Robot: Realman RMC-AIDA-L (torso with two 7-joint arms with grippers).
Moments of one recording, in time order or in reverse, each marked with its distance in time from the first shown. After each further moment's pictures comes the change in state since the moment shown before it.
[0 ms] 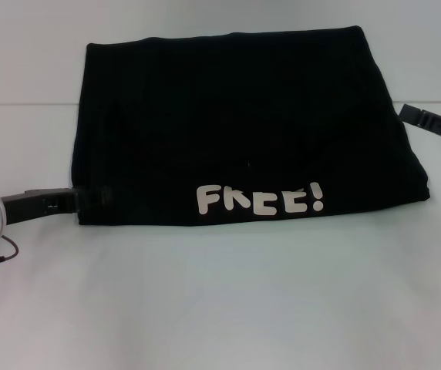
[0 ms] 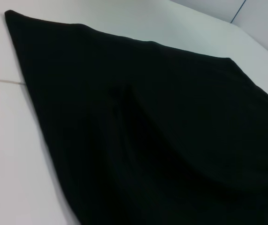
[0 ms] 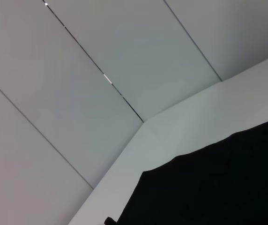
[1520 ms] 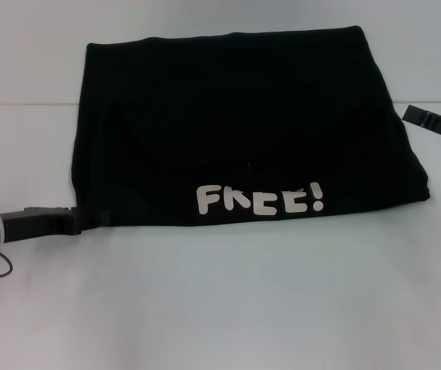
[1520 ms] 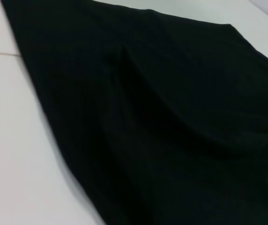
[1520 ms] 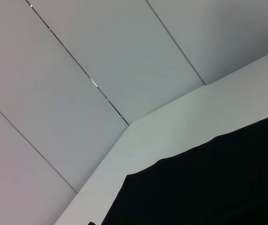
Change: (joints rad) left arm 0.008 -0.004 -0.010 0.013 0.091 0.040 0.018; right arm -0.001 0.004 0.003 -0.001 0.000 0.048 -0.011
